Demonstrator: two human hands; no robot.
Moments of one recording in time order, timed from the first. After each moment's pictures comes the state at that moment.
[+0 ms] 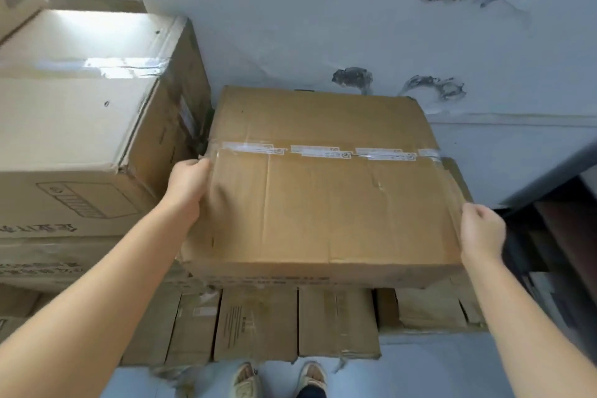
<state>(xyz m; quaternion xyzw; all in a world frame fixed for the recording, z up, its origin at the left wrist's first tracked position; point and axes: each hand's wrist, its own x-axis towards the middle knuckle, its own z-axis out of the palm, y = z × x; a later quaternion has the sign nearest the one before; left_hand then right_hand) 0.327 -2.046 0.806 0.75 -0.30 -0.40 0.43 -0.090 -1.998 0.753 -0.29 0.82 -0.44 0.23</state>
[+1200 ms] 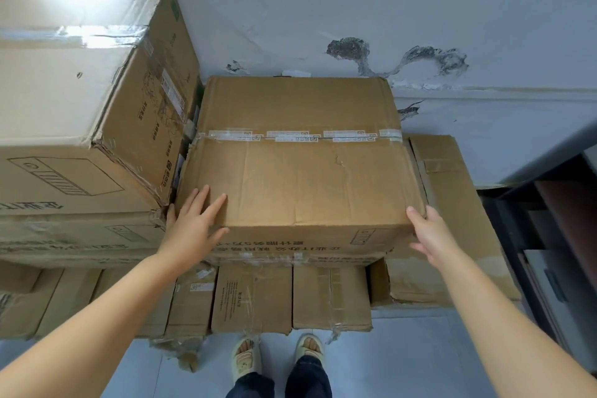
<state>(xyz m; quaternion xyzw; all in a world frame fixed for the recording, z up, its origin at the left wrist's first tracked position) 0.339 -1.962 0.717 0.69 -0.70 -0.18 0.01 -0.069 -1.981 0.711 -0.29 0.77 -0.30 0.48</state>
